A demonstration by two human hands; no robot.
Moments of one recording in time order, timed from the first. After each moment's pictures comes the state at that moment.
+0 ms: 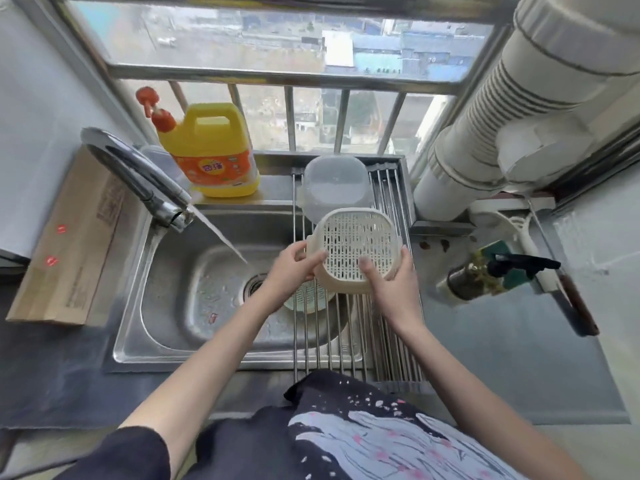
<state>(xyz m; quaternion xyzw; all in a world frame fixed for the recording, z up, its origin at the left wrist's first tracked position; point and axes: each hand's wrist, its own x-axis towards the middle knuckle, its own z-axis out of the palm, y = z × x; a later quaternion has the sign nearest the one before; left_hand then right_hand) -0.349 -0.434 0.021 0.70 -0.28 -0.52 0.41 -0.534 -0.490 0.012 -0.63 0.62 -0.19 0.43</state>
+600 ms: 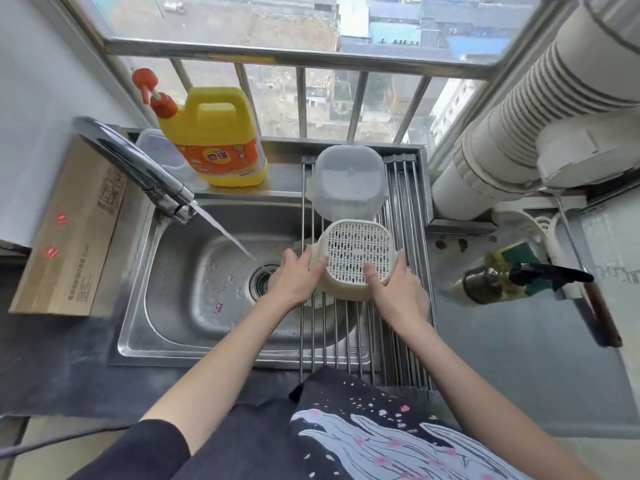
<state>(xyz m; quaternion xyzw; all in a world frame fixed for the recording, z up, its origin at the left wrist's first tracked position) -0.342 -0.438 -0.018 0.82 -0.39 -0.40 0.14 -0.525 -0.505 -0.015 -0.74 0.63 0.03 0.23</state>
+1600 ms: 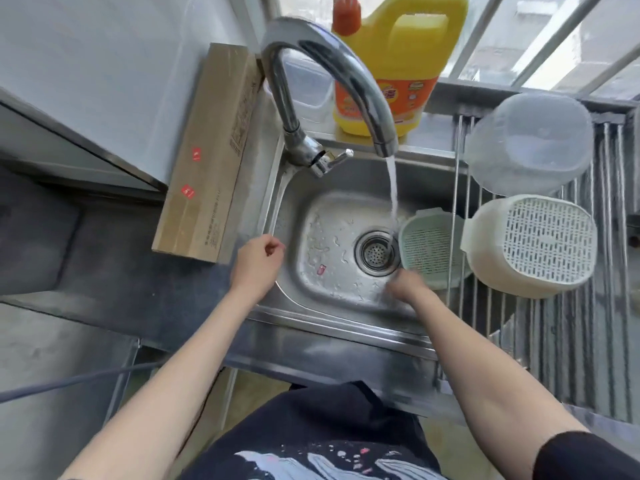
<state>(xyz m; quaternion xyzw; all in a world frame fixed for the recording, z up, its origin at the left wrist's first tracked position) -0.131 -0.255 -0.052 0.89 -0.21 -0.31 0.26 -0.348 -0.423 -0.173 -0.71 0.51 0.35 0.33</state>
